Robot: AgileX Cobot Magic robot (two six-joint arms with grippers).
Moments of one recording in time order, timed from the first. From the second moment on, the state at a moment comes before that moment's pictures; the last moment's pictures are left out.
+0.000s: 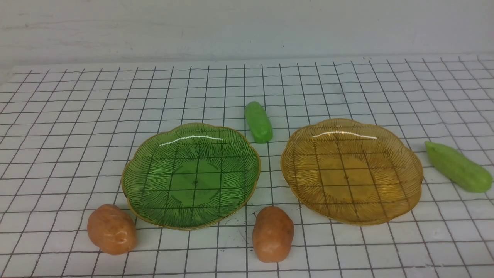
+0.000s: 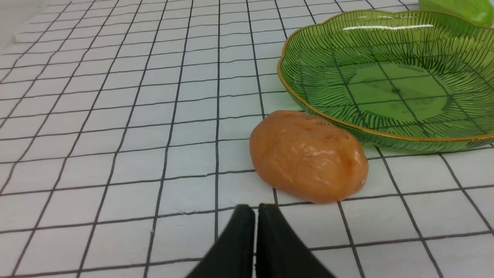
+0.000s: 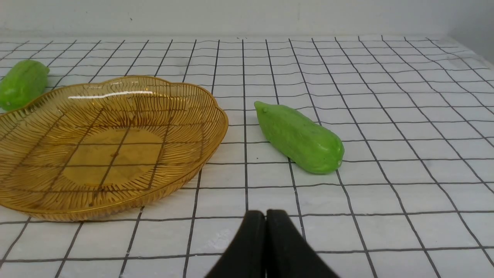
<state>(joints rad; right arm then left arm) -0.02 -0.01 0.02 -0.12 0.38 0.10 -0.01 -0.01 0.03 -0.02 0.38 0.08</state>
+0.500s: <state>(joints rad) -0.02 -0.01 0.02 -0.12 0.38 0.10 -0.01 -0.01 0.03 -0.41 0.15 -0.10</state>
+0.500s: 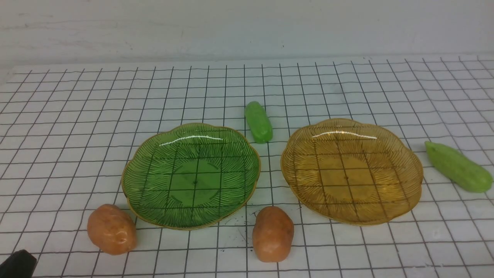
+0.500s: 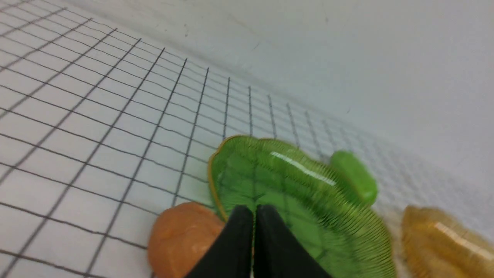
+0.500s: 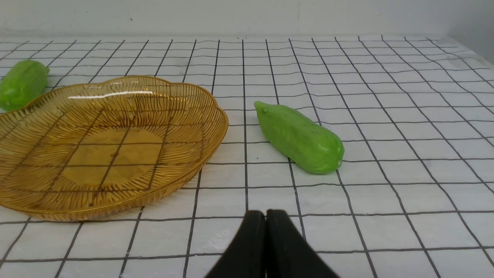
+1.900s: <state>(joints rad) -0.02 -0.01 -0.02 0.61 0.30 0.28 -0.01 1.16 -0.80 -0.24 0.99 0.04</state>
